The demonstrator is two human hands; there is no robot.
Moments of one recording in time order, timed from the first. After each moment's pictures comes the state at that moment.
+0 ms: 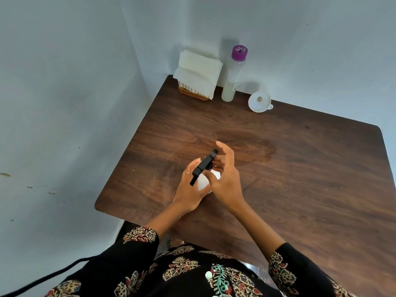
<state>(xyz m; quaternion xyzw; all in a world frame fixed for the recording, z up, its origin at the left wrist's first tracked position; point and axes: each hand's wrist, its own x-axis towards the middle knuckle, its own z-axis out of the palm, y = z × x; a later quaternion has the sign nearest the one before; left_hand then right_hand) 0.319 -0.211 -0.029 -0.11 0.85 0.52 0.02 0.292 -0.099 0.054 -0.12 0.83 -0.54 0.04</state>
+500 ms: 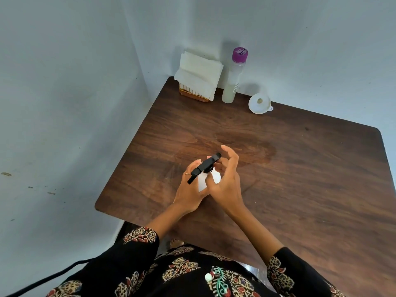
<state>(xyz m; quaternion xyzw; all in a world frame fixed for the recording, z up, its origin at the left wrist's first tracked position) 0.318 -0.213 -0.035 -0.08 0.87 0.48 0.03 0.302 -0.099 0.055 -0.10 0.84 -0.53 0.03</state>
